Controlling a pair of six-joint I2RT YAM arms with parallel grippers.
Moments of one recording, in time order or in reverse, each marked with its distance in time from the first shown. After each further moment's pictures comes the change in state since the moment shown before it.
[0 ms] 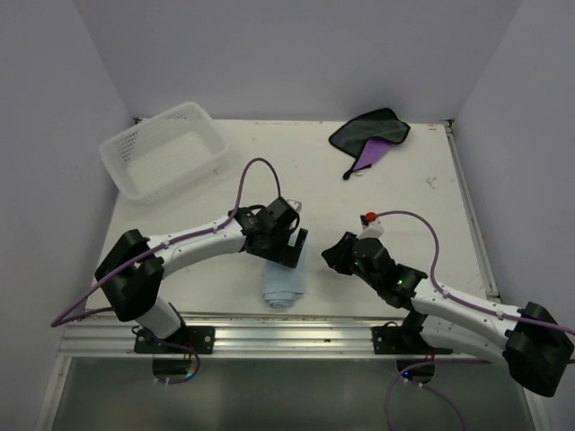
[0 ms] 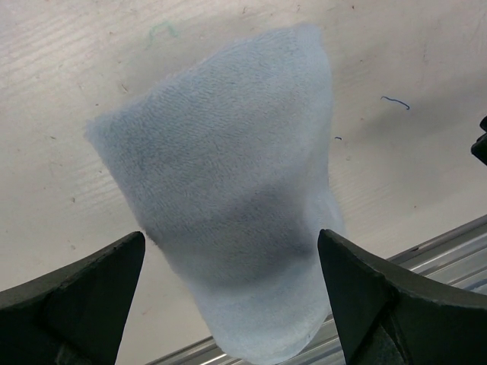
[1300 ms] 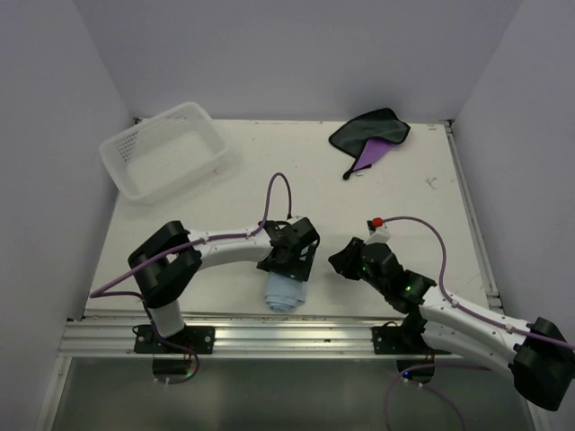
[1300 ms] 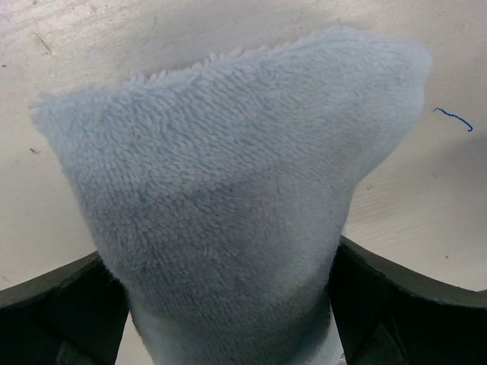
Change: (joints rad) left arm -0.126 0.200 0.035 -0.002 -0.111 -0.199; right arm -0.039 -0.110 -0.068 -0.055 -0.038 -0.026
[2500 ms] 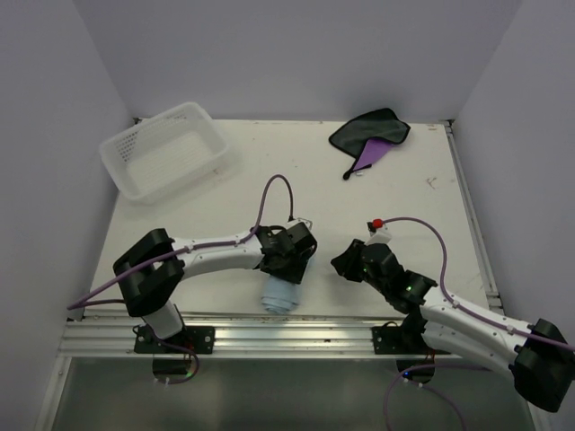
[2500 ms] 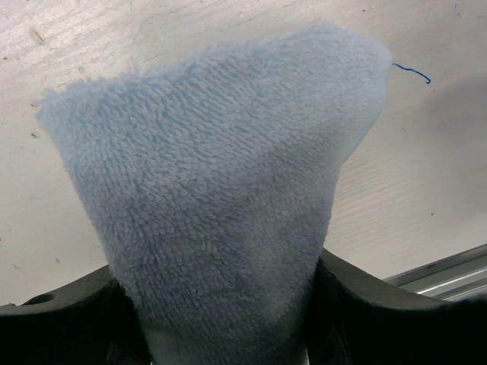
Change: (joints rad) left arm -0.043 -0.101 -0.057 0.028 -0.021 0.048; right arm -0.005 -0.021 -0.002 -0.056 0.000 -0.014
